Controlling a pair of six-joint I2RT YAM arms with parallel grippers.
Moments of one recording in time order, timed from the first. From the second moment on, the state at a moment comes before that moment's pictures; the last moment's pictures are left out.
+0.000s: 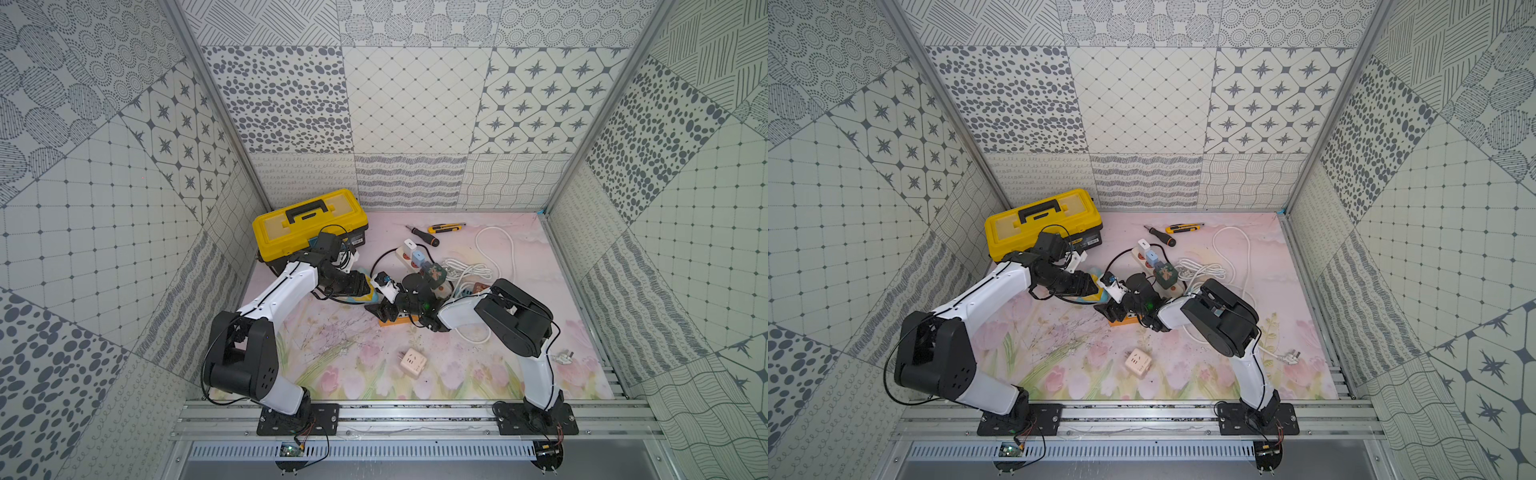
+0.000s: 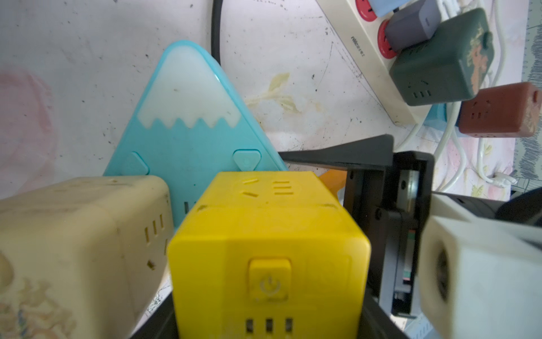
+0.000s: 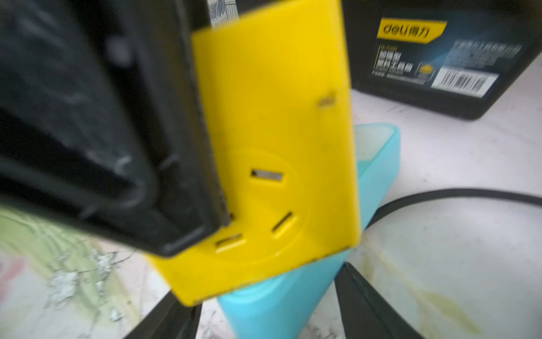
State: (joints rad) left arm -0.19 1.55 1.15 -0.81 0.41 -0.09; right arm 0.84 2.06 1.01 0.63 -0.33 0.01
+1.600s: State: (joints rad) left arm -0.18 1.38 0.92 -0.73 0.37 0.60; right arm 0.81 2.14 1.33 0.22 -0.40 1.20
